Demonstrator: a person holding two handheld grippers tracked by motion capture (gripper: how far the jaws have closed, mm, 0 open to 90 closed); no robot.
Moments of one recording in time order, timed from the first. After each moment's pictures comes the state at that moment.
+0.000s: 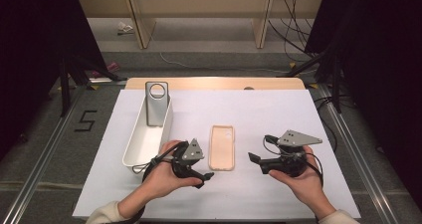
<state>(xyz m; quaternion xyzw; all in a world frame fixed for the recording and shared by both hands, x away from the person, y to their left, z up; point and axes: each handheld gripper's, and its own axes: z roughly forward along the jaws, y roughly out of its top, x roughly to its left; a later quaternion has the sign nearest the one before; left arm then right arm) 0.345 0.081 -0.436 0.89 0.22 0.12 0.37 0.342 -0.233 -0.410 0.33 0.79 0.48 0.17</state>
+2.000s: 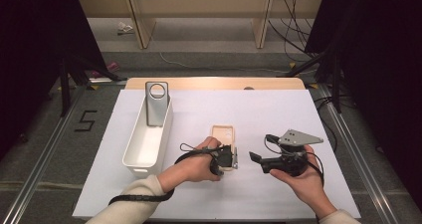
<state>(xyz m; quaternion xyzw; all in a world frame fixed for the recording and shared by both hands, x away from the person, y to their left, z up) 0.379 -0.014 -0.457 0.98 -0.01 0.16 0.12 0.343 -0.236 -0.410 0.34 0.79 0.48 0.17</state>
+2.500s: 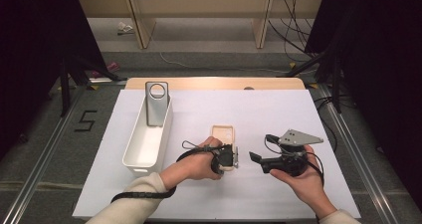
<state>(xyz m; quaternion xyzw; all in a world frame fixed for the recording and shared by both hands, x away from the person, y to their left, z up) 0.384 -0.018 -0.459 0.98 -0.02 0.14 0.11 0.343 -0.236 -0.410 0.34 0.79 0.48 0.17</state>
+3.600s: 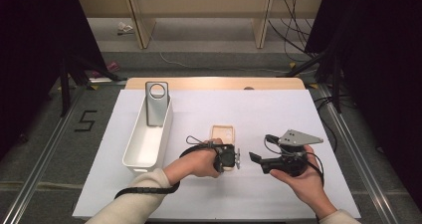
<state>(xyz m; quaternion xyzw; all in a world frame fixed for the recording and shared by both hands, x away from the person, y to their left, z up) 0.387 -0.023 -0.458 0.99 -0.04 0.09 0.09 0.343 -0.236 -0.410 0.34 0.79 0.48 0.17</state>
